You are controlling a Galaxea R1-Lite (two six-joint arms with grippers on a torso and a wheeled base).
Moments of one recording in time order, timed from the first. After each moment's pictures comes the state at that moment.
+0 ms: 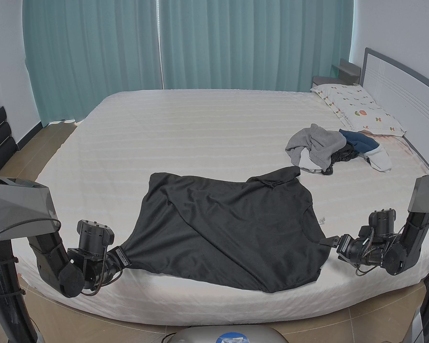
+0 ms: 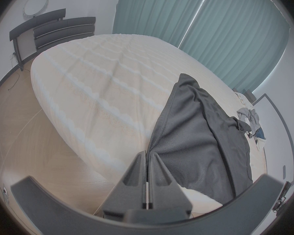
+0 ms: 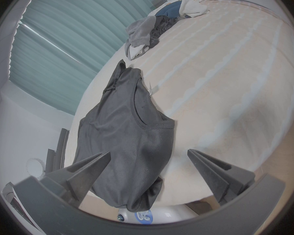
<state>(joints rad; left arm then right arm) -0.25 2.14 -0.40 -0.93 0.22 -0.76 0.03 2.22 -0.42 -1.09 0.27 0.65</state>
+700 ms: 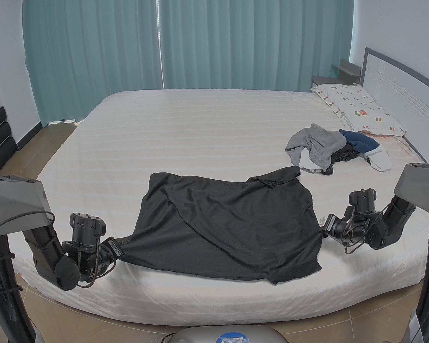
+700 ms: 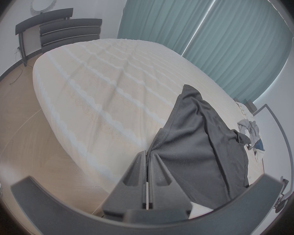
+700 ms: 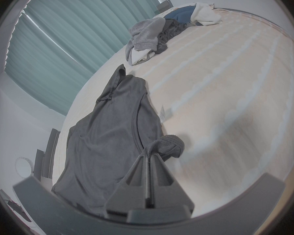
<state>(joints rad) -0.19 2.14 -0.43 -0.94 0.21 -0.77 0.08 2.31 -0.81 -0.79 0.15 0.62</state>
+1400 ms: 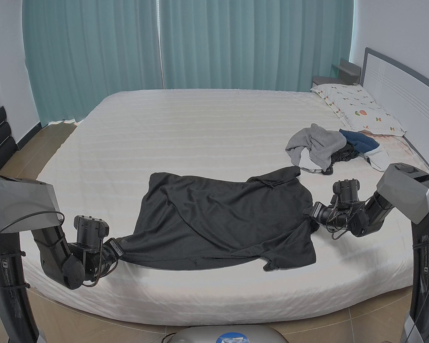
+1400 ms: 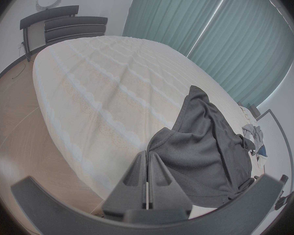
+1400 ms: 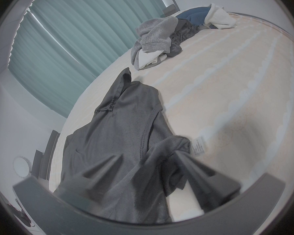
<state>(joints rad) -0.16 2.23 -0.47 -0.99 0.22 -0.79 0.10 2.48 -1.16 -0.68 0.11 0.61</state>
